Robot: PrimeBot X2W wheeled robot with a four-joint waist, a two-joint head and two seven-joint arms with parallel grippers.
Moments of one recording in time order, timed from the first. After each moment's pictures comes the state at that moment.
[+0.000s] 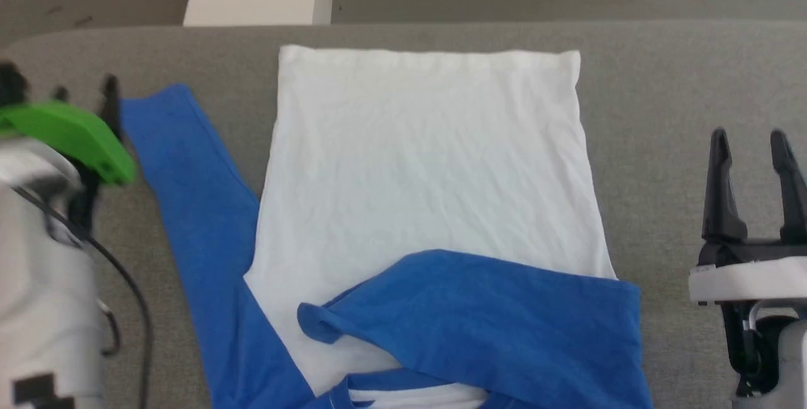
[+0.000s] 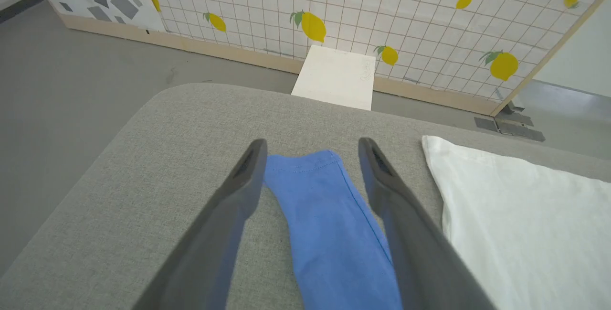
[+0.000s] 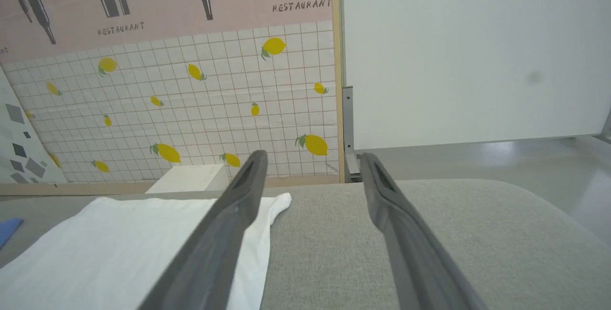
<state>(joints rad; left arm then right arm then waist) -0.63 0.28 0.20 0.45 -0.25 -0.10 0.26 -0.12 -0.05 -0.18 -0.09 0.15 0.13 -0.16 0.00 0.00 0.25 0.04</state>
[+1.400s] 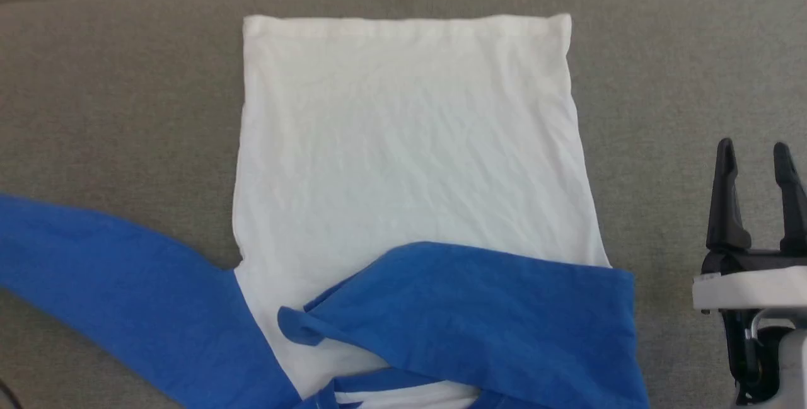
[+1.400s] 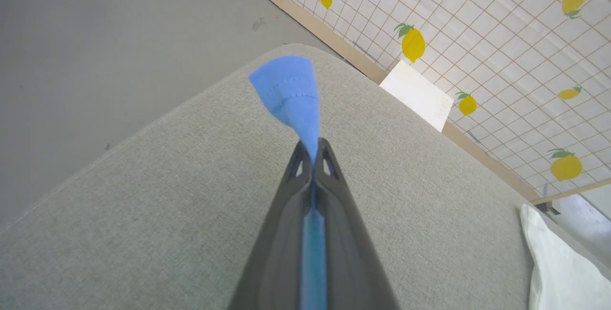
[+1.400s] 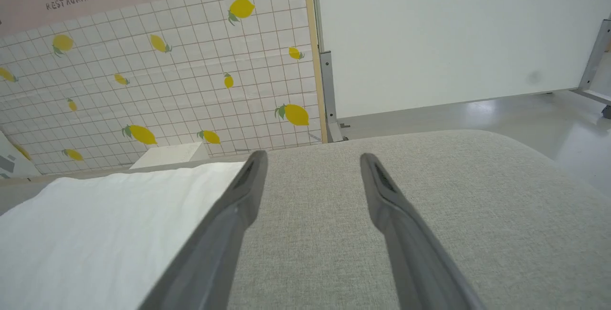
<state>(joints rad) -0.45 0.38 0.62 0.29 -0.54 -0.04 0.40 -0.13 -0.05 -0.20 -0.04 0.19 0.13 -0.20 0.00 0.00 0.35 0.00</state>
